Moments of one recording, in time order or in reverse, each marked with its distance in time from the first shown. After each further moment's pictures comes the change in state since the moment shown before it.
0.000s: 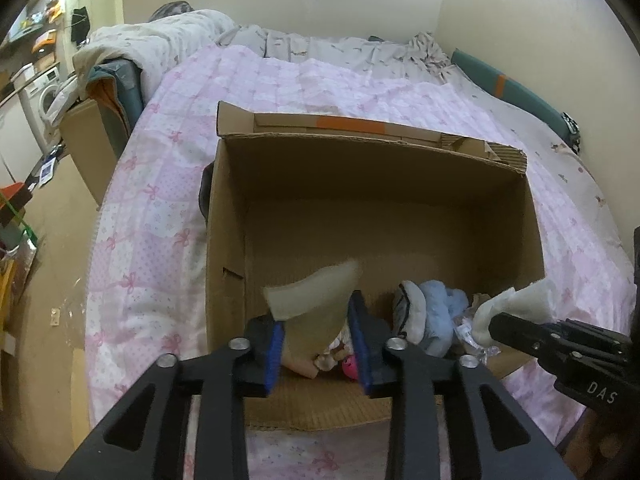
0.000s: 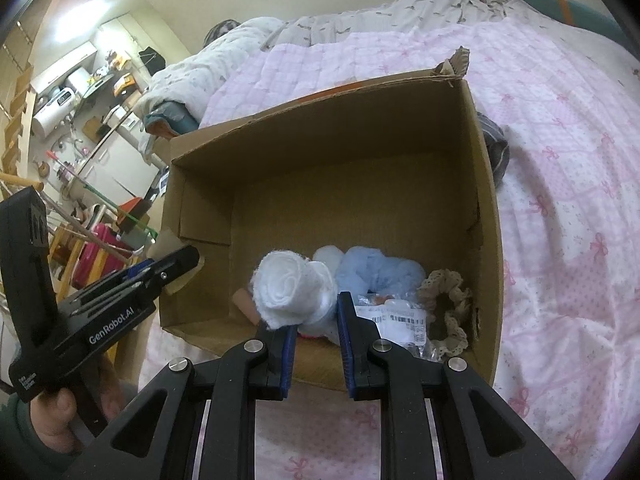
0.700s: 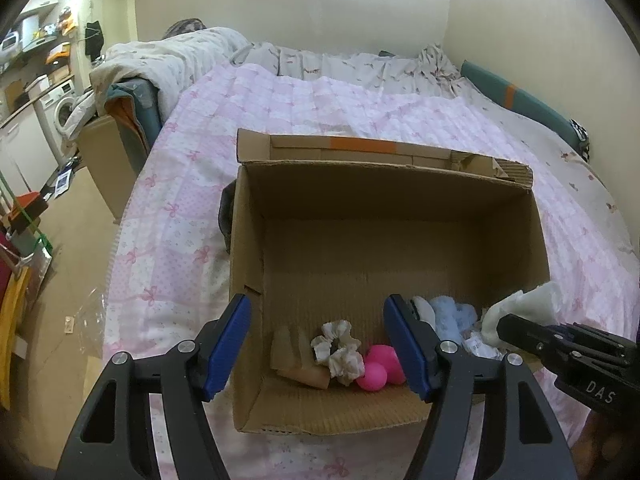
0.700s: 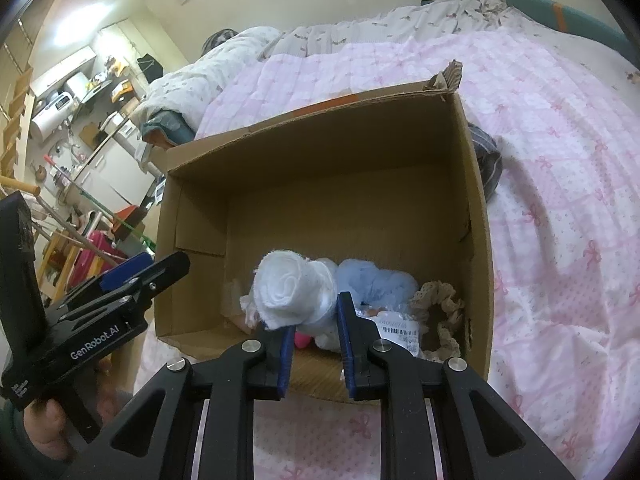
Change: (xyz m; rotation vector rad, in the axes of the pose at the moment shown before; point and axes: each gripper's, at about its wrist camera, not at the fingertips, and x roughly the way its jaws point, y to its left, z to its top) left arm -0.013 0.001 0.004 0.001 -0.066 0.057; right arm -0.002 -0.001 0.006 0.001 -0.040 -0.018
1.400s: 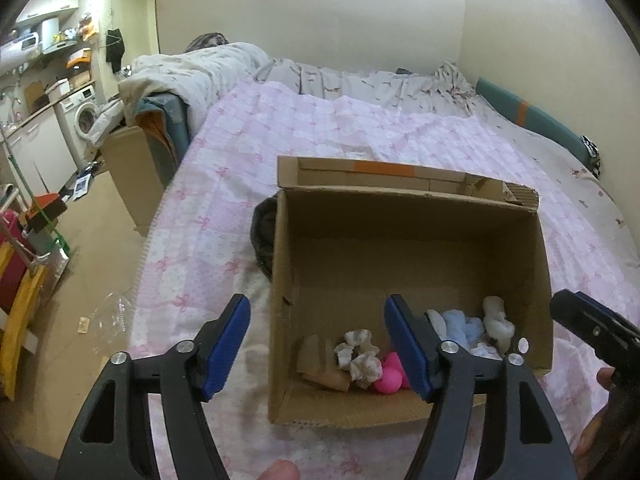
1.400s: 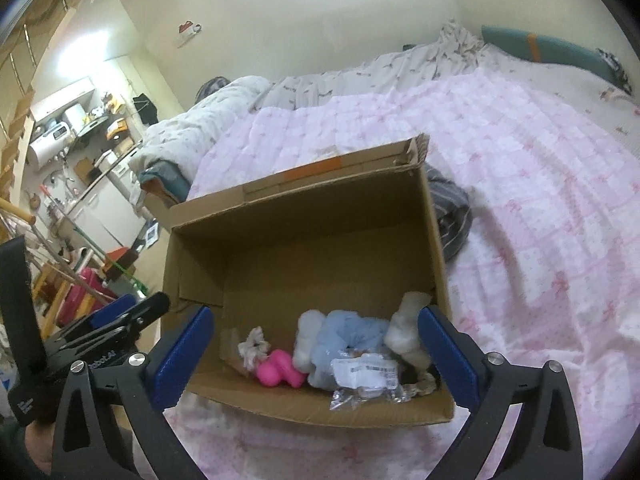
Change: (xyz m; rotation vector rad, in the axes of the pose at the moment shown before) left arm -0.032 0.014 0.003 -0.029 -0.067 0.062; right arm -0.036 0.002 0.008 0.015 -0.192 -0.055
